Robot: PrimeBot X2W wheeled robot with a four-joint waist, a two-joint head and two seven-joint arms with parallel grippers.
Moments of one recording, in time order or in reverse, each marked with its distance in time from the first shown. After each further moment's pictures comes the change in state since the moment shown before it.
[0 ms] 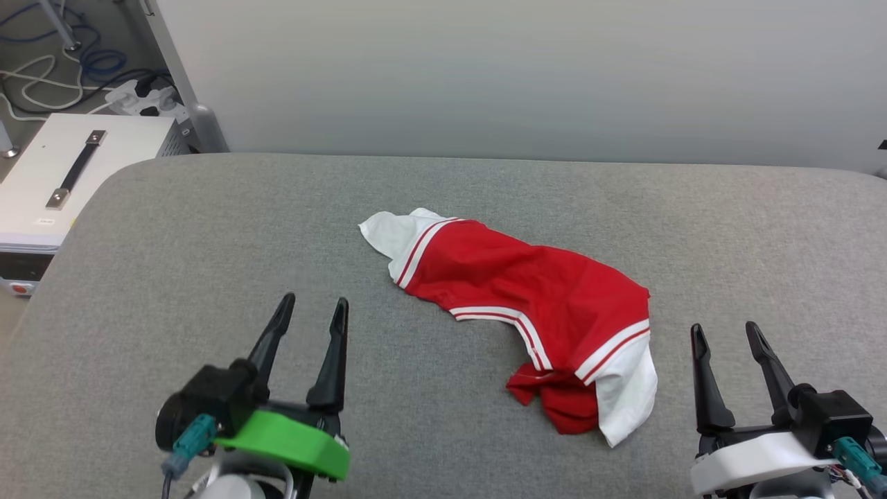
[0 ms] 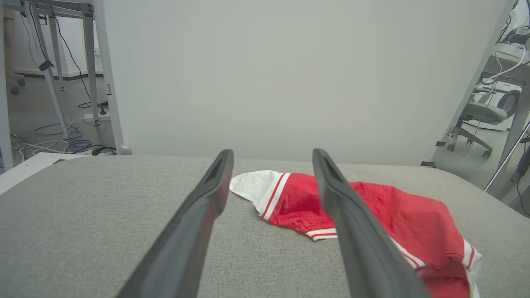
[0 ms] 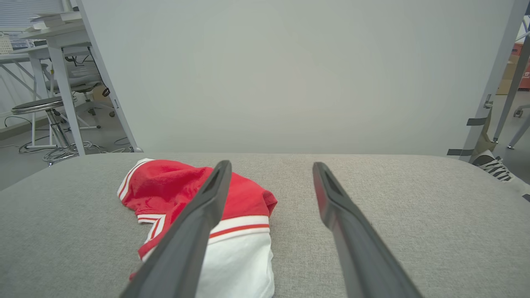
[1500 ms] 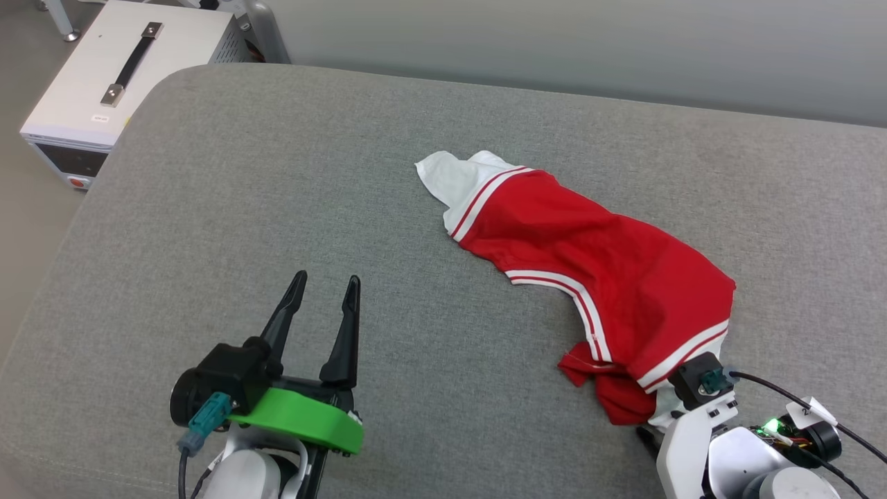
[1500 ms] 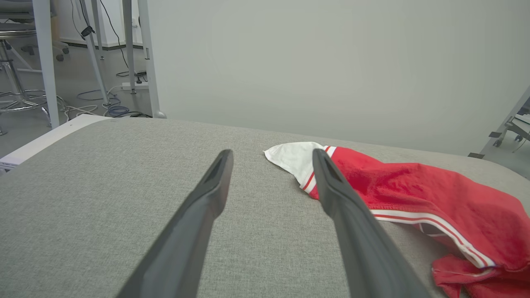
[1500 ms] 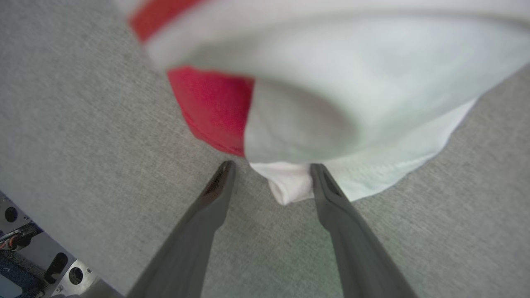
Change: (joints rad) left arm -0.037 -0.145 0.124 0.062 0.136 -0.114 0.000; right arm -0.108 -0.262 0.348 0.059 0.109 0.000 0.903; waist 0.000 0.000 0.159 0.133
